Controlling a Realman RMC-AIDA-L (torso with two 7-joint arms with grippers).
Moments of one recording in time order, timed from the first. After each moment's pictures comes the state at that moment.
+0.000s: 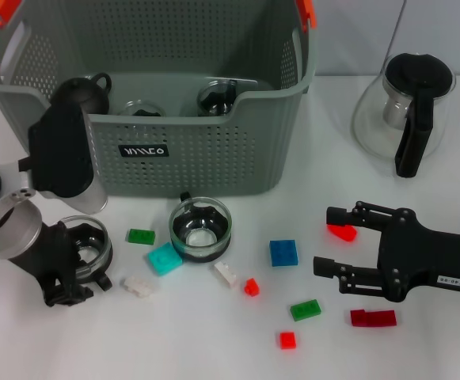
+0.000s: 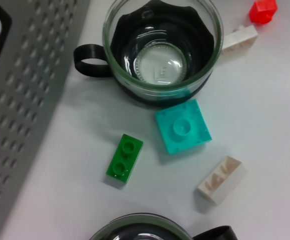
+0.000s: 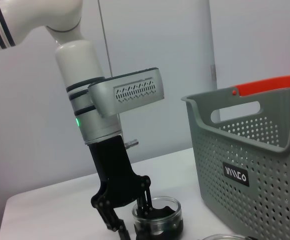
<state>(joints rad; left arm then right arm) -0.47 -2.17 1.27 1.36 2.85 1.61 -1.90 0.37 2.08 -0.97 -0.63 -1.71 -1.59 1.14</state>
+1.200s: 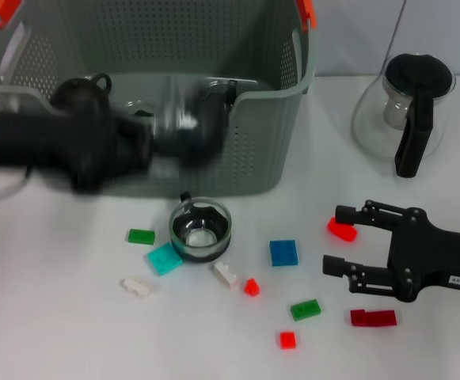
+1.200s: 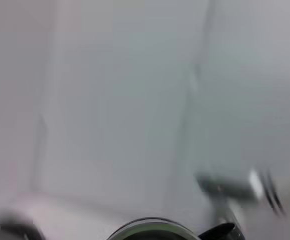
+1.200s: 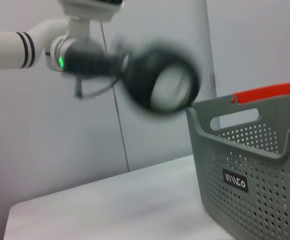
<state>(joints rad) -0.59 -2.05 0.59 0.99 1.88 2.03 -1.70 0.37 2.08 -0.93 -0.62 -1.72 -1.63 1.14</state>
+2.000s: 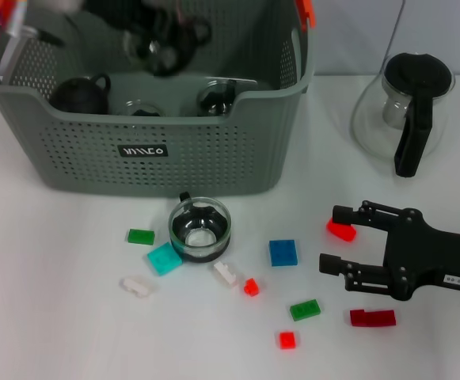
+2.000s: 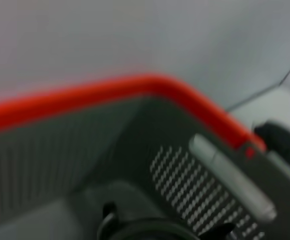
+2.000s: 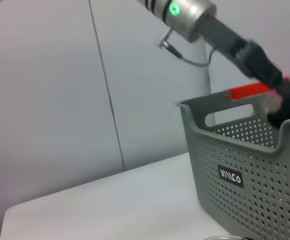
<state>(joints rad) -1.02 -1.93 0.86 0.82 2.46 1.36 -2.46 0.38 2.07 -0.93 -0.58 -1.71 -1.61 1.14</state>
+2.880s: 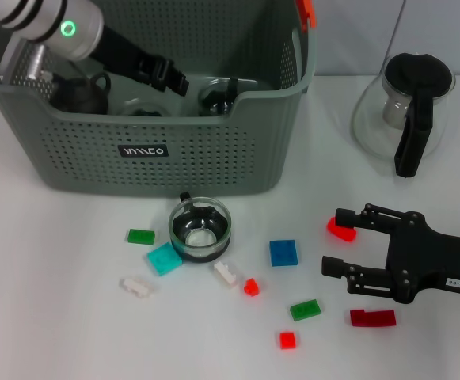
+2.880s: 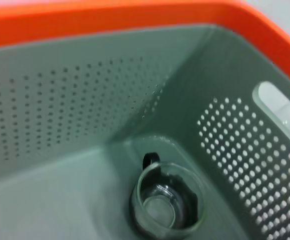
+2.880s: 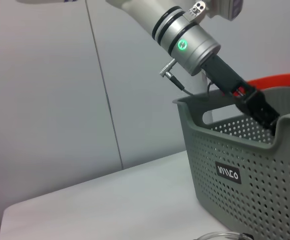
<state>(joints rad) -1.03 -1.94 0.85 0.65 2.53 1.22 -2.46 0.37 2.07 -0.93 -0.58 -1.71 -1.61 1.14</state>
